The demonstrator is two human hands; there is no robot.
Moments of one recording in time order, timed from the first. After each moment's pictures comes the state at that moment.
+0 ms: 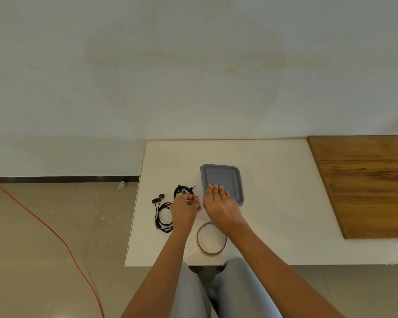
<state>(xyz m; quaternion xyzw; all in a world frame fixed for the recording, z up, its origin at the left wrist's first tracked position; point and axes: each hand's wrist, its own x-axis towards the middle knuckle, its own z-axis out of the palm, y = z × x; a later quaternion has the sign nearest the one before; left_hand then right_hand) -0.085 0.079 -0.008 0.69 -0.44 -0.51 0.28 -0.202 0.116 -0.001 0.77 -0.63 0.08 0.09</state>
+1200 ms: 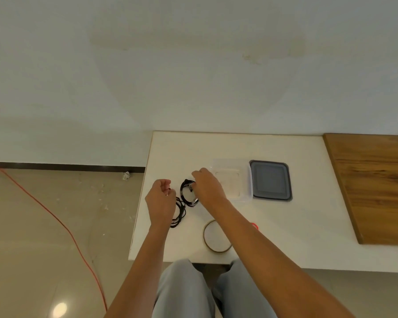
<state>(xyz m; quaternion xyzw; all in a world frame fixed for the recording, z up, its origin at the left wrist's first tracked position) -0.024 0.063 -0.002 0.73 -0.46 -0.38 0.34 -0.153 0.042 0.004 0.67 -0.69 0.09 -0.27</state>
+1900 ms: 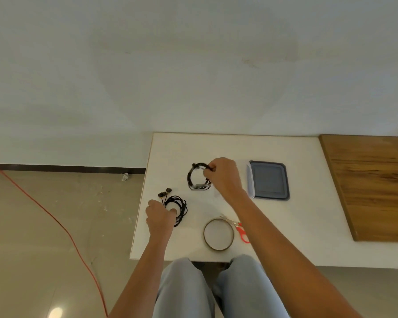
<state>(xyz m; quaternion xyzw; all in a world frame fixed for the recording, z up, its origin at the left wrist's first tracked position) -0.015 0.086 -0.009 0.81 -0.42 -0.39 0.13 -0.188 0.041 0.051 0.54 -0.75 0.22 -0.31</state>
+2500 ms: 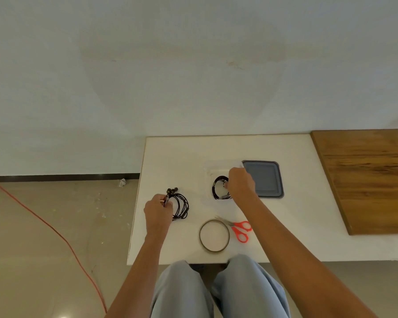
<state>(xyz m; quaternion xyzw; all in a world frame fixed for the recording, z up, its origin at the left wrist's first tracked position) -0.022 0.074 -0.005 0.76 -0.51 -0.36 0.20 -0.241 0.050 0.017 0.53 -0.82 -0.02 -0.22</state>
